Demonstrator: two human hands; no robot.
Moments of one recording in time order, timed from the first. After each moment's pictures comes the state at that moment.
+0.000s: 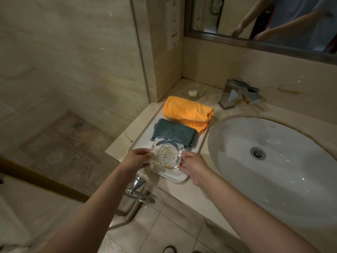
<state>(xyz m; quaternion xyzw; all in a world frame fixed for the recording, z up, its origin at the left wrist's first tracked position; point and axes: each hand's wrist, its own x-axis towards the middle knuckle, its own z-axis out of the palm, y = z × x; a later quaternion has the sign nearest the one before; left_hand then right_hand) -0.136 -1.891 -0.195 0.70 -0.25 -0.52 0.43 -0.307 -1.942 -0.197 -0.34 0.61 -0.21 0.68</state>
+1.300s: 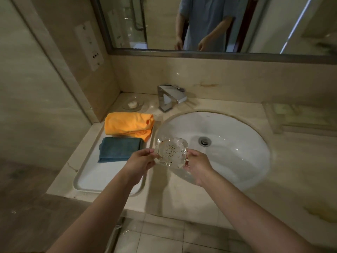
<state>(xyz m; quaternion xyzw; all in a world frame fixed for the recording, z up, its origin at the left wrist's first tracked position) -0.274 -1.951 -0.182 0.57 -0.36 -0.62 0.40 -0.440 -1.940 -0.164 -0.22 0.67 -0.39 0.58</state>
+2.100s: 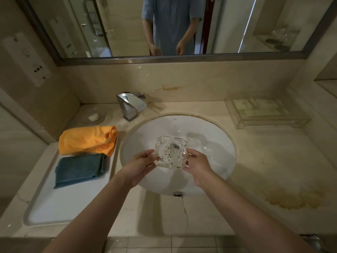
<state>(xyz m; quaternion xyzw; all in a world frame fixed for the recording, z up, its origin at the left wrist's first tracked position) -0.371 -1.990 -0.191 0.51 -0.34 -0.72 0.33 -0.542 -1.945 -0.165 -0.18 0.67 -0.45 0.55</state>
